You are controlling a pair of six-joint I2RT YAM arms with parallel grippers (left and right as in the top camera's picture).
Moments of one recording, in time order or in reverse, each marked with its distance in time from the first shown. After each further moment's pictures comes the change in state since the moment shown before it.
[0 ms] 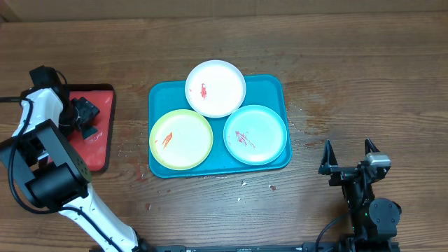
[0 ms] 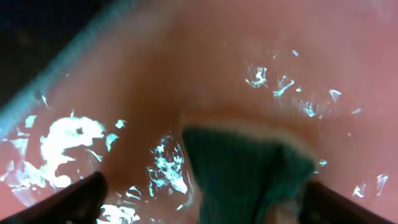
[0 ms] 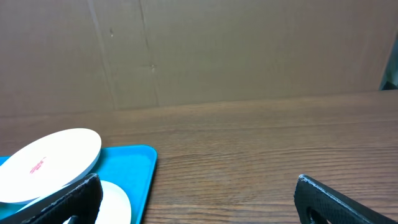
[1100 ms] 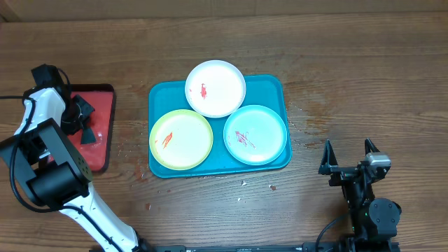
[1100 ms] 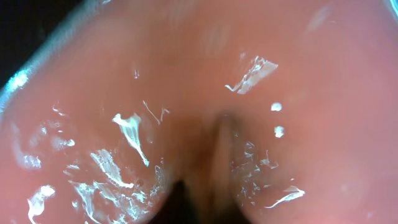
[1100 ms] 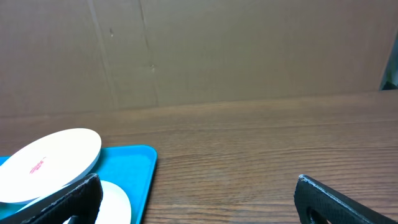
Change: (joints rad) left arm -0.006 0.005 -0.007 0.084 0.042 0.030; right arm 0.000 0.000 0.000 0.000 0.000 0.000
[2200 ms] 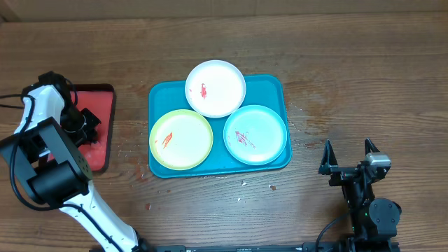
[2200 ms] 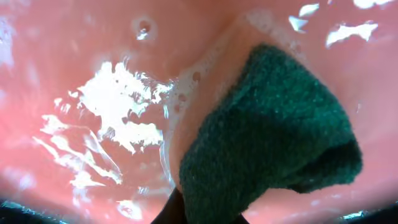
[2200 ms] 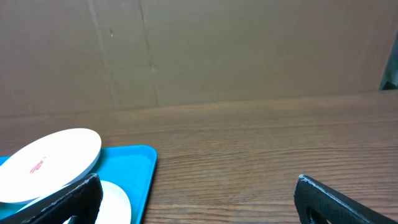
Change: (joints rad) left arm -0.002 0.023 0.067 -0.359 0.014 0.005; right arm 0.000 0.000 0.000 0.001 0.000 0.000
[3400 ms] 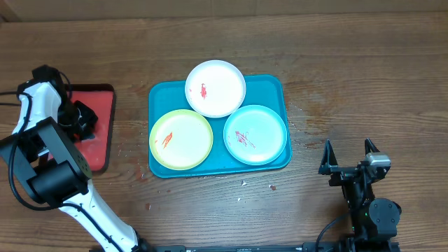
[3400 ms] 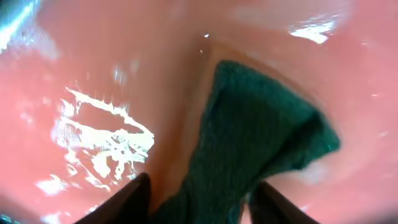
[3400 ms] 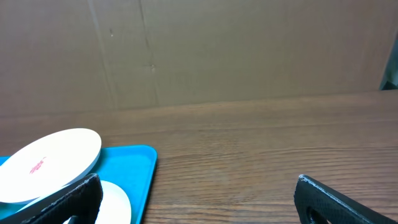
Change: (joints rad) left arm 0.002 0.003 0.037 0.096 -0.014 -0.090; right arm 0.000 0.000 0.000 0.000 0.000 0.001
